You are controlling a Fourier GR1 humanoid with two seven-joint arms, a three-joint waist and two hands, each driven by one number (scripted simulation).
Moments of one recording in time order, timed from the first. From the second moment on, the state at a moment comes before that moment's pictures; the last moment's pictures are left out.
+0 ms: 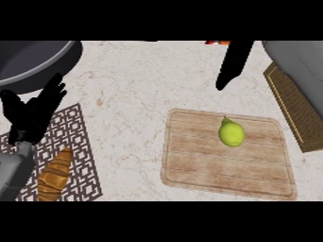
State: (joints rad) left arm -0.27 0.47 -0.14 -1.32 0.33 0.13 0.14; right arm -1.22 -0.49 0.48 -0.90 -0.13 0.59 0.36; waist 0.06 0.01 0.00
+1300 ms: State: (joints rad) left arm -0.21 0.45 -0.09 -1.36 0.29 0.12 0.15; right arm -1.27 -0.61 0.39 -0.49 -0.02 1.02 0.05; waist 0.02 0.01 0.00
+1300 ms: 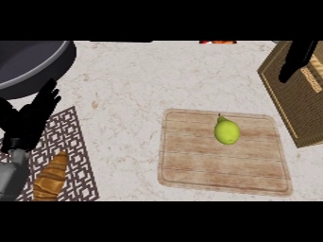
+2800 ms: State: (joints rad) left arm -0.21 0.39 0.01 -1.34 0.21 0.05 0.17; right arm -0.89 -0.35 0.37 -0.59 0.31 0.72 -0.13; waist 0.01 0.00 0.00
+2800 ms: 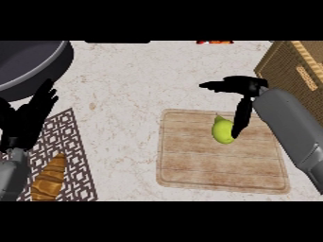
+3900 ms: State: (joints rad) left arm -0.21 0.34 0.07 -1.38 0.14 0.01 0.21; right arm -0.75 -0.34 0.27 -0.74 0.47 0.78 -0.19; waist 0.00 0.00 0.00
